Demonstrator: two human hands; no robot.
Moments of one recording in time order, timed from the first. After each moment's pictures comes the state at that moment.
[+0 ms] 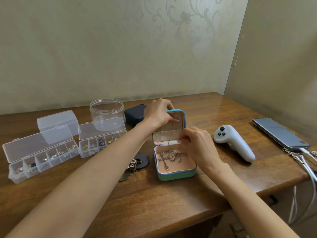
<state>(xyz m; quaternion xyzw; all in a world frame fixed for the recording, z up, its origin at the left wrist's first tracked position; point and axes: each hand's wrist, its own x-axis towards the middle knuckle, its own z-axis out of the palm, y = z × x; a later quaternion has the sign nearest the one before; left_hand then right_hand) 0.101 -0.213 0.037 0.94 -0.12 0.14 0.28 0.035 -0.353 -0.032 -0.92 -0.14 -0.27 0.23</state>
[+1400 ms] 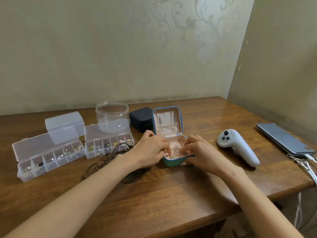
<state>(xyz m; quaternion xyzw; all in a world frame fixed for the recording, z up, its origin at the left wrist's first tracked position) 0.051 -0.164 -0.023 0.94 -0.33 0.09 0.08 0.038 -0.366 -0.031 -0.96 -0.21 -0.06 0.15</state>
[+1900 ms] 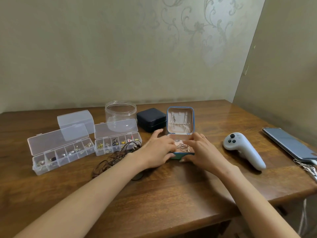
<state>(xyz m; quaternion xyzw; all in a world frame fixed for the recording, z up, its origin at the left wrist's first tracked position) 0.051 -0.162 -0.024 0.93 -0.36 0.10 0.00 0.040 -0.347 -0.028 -0.97 -0.19 -0.10 0.10</state>
